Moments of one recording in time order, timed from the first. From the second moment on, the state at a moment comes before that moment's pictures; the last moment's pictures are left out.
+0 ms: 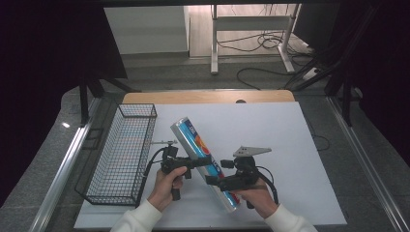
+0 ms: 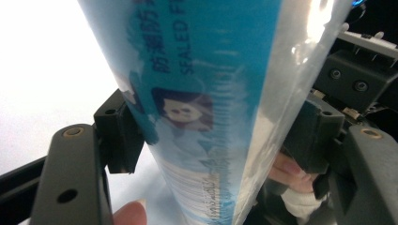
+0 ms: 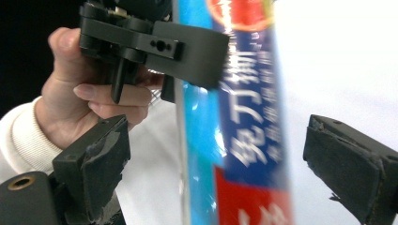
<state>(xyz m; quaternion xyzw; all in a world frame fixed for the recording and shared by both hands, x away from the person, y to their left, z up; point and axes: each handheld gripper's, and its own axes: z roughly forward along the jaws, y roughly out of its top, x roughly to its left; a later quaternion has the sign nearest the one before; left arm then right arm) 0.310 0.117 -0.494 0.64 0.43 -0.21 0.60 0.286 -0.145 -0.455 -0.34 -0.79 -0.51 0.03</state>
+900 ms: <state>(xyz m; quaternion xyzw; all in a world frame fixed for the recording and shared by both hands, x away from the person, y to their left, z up) 0.302 0.166 -0.467 0.59 0.43 -0.19 0.65 0.299 -0.244 -0.475 -0.42 -0.78 -0.45 -0.07</state>
